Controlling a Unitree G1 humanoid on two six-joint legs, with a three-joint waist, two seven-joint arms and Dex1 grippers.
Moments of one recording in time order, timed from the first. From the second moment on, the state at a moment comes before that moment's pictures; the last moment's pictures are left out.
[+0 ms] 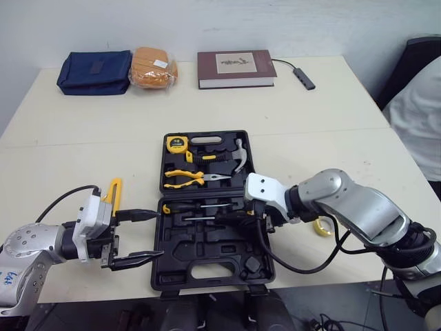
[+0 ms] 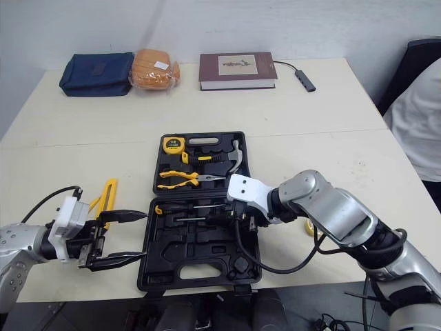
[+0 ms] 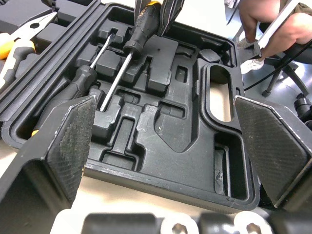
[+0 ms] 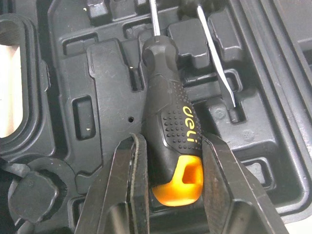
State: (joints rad) left arm 0.11 0.84 0.30 -0.30 -0.66 0.33 -1.23; right arm -0.75 -0.78 0.52 -0.46 0.35 1.04 0.98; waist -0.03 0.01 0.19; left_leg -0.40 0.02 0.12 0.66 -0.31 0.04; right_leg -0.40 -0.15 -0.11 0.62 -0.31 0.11
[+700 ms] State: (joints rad) left arm 0.13 0.83 0.29 -0.30 -0.66 0.32 -1.24; right arm -0.75 -0.83 0.43 -0.47 0.36 0.95 1.07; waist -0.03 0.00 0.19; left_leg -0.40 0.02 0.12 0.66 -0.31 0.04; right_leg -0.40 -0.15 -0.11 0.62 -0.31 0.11
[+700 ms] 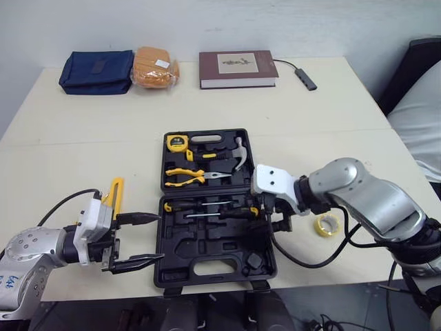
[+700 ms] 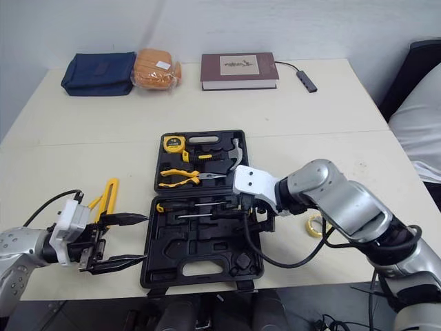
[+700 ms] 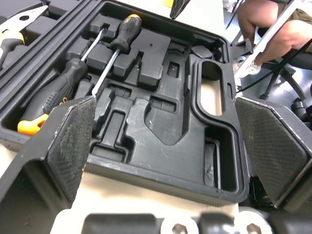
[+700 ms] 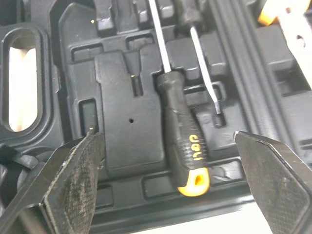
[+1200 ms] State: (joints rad) left arm 0.07 0.82 0.28 -0.27 -0.66 0.31 -1.25; right arm -0.49 -0.61 0.23 -0.35 0.43 0.37 1.17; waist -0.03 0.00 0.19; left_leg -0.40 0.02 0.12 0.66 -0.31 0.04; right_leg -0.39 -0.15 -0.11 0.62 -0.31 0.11
